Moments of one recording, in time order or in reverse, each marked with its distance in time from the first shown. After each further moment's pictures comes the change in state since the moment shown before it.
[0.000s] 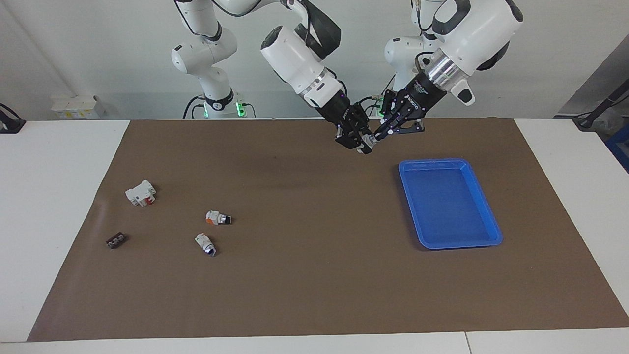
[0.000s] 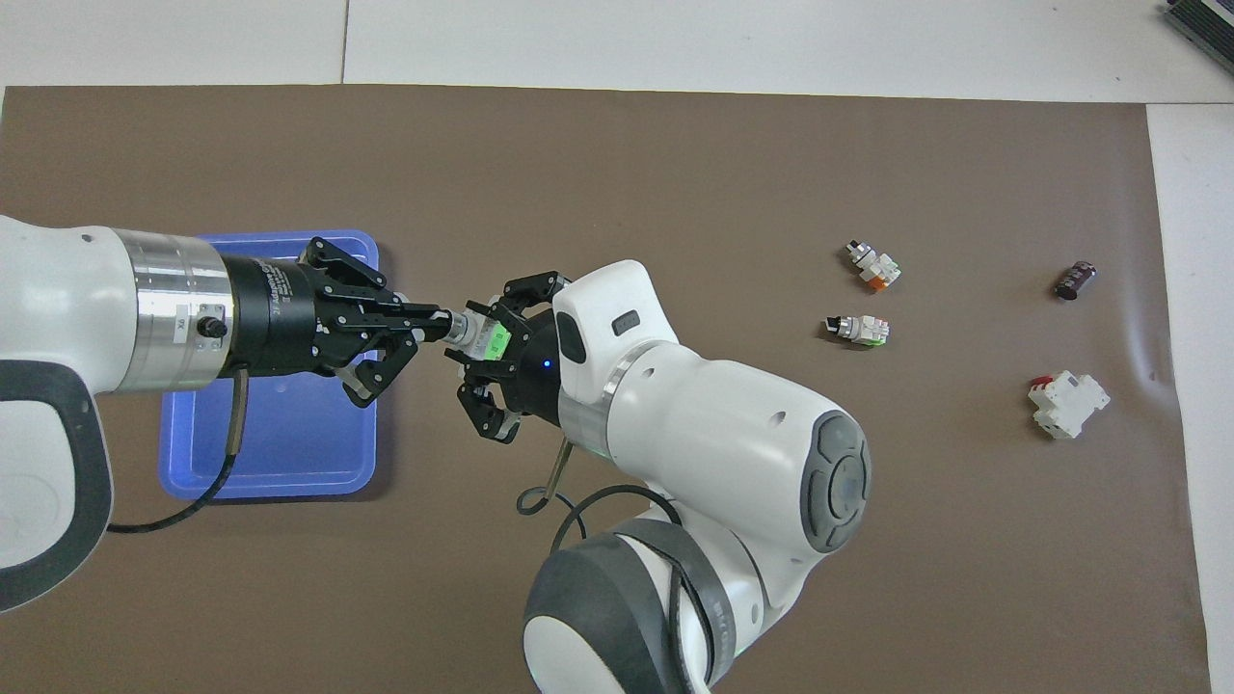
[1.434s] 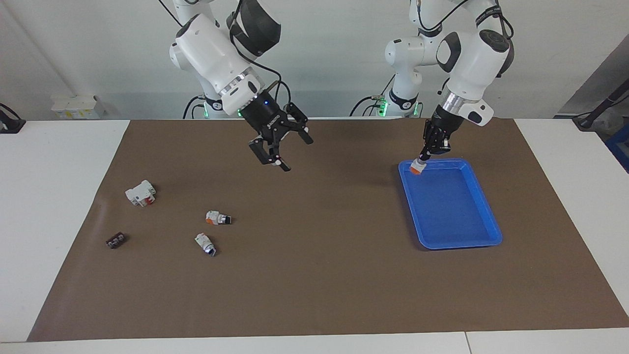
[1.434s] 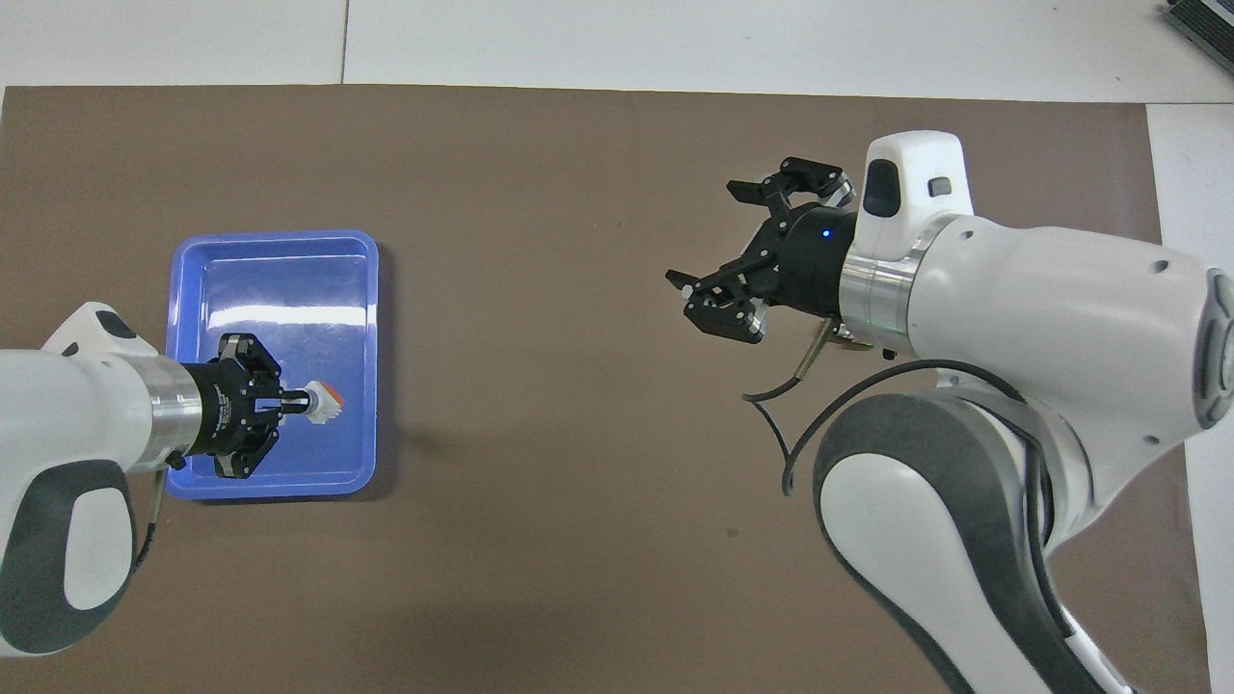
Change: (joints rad) left arm 0.131 -0.155 0.022 -0.451 0.394 0.165 0.684; right arm -0.366 -0.131 -0.002 -0.032 -0.160 -0.251 0.037
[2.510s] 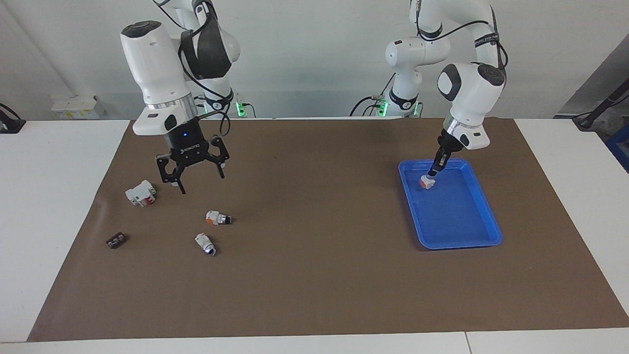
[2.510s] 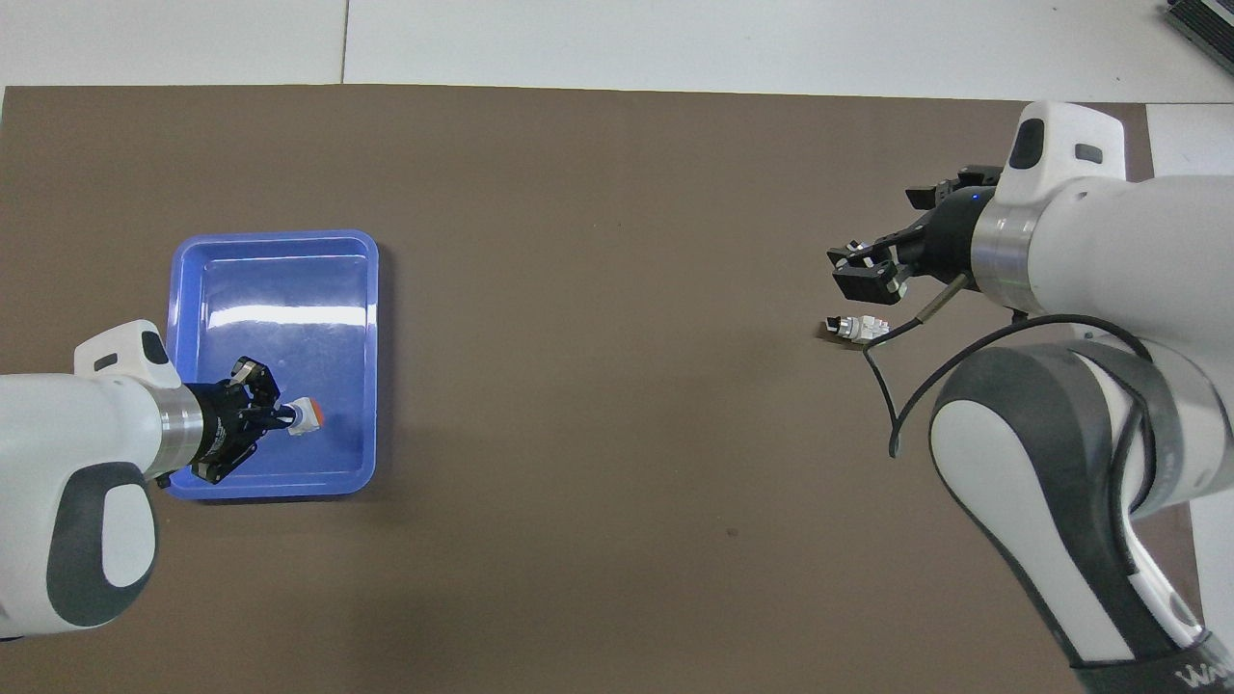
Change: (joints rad) left arm 0.062 0.098 -0.009 -0.115 0.006 0.208 0.601; right arm -0.245 -0.007 -0.007 0.014 -0.497 -0.236 0.572
